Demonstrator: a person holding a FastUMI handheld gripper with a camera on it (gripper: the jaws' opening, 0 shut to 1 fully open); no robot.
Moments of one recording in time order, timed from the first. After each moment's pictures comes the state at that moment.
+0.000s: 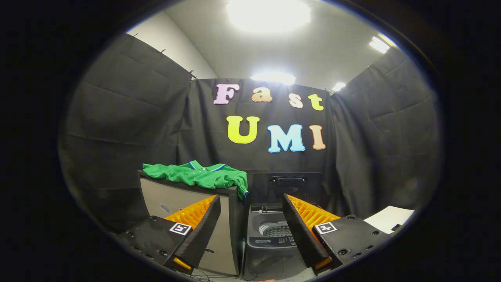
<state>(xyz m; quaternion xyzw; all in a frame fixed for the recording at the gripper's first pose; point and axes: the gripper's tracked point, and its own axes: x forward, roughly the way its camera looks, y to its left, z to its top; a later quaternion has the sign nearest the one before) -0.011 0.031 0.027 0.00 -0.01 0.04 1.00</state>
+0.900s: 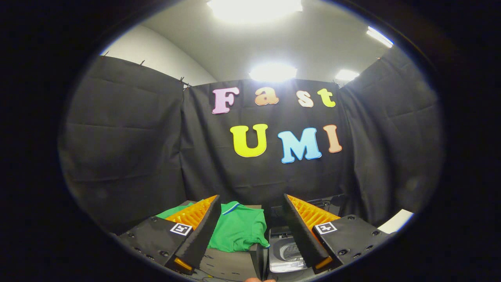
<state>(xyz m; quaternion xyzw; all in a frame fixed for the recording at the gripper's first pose) 0.123 0.073 0.200 0.05 0.02 0.08 1.00</state>
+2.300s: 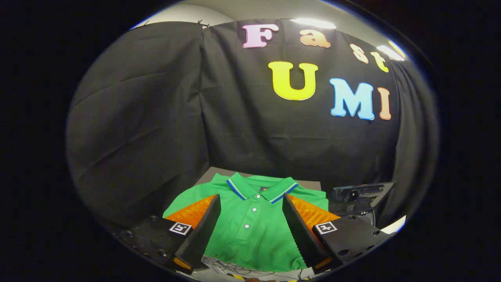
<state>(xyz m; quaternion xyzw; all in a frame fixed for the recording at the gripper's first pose) 0.268 0.260 0.118 0.01 0.30 0.17 0.94</state>
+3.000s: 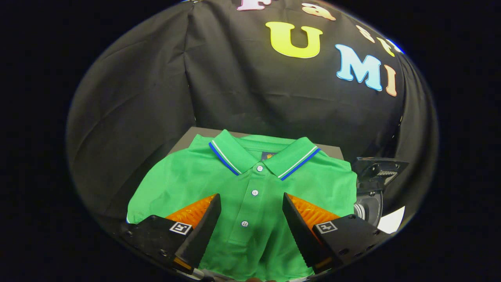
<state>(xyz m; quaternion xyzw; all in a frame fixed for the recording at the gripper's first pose) 0.288 0.282 0.009 -0.04 0.42 0.14 0.90</state>
